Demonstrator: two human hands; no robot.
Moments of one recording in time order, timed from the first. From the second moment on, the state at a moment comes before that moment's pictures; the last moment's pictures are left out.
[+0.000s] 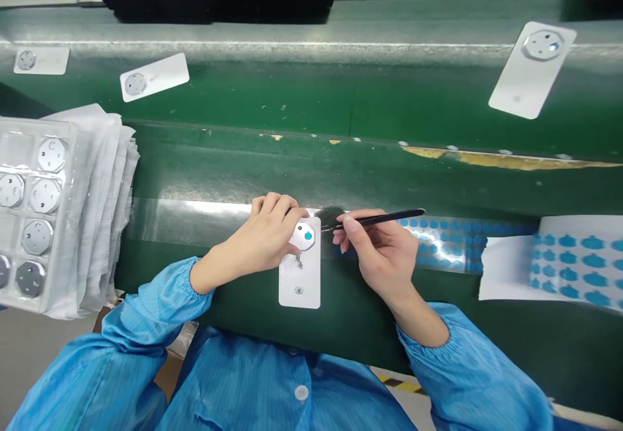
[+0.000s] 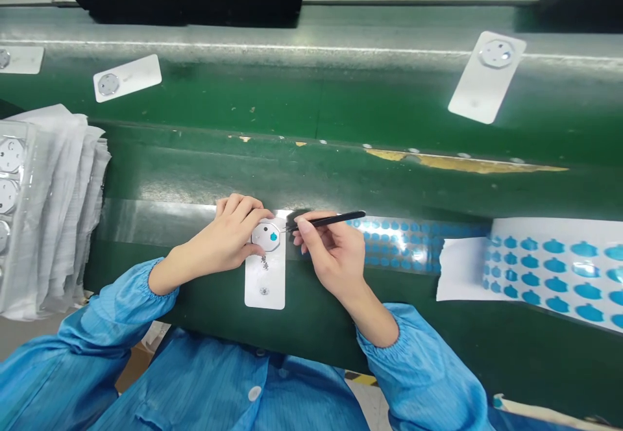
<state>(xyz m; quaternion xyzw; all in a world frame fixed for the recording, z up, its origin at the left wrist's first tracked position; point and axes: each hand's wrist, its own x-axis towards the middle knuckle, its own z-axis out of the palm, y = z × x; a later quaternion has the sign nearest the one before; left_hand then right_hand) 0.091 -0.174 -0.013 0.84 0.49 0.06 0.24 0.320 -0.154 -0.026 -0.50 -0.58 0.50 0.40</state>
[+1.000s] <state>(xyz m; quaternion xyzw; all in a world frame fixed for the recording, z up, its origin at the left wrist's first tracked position) 0.113 -0.186 -0.019 0.42 0.44 0.39 0.69 0.314 -0.160 -0.017 -0.46 -0.43 0.70 0.33</state>
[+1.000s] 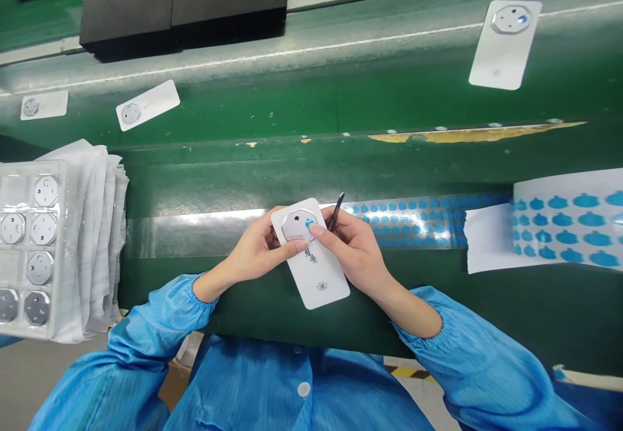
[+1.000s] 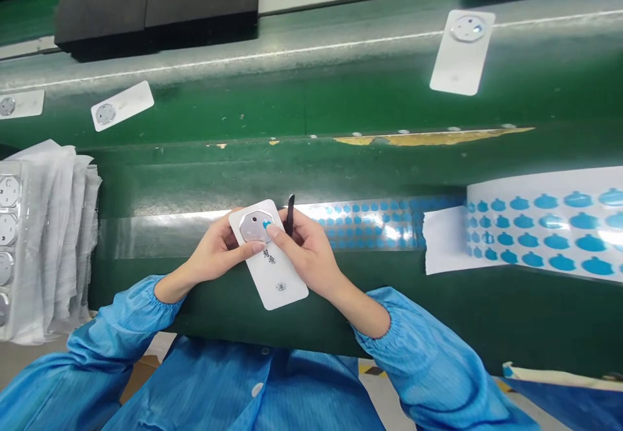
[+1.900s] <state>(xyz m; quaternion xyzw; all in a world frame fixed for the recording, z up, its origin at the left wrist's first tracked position) 0.114 -0.186 -0.016 0.44 0.45 0.42 0.65 0.312 -0.166 -0.017 -0.42 -0.46 0.71 0.33</state>
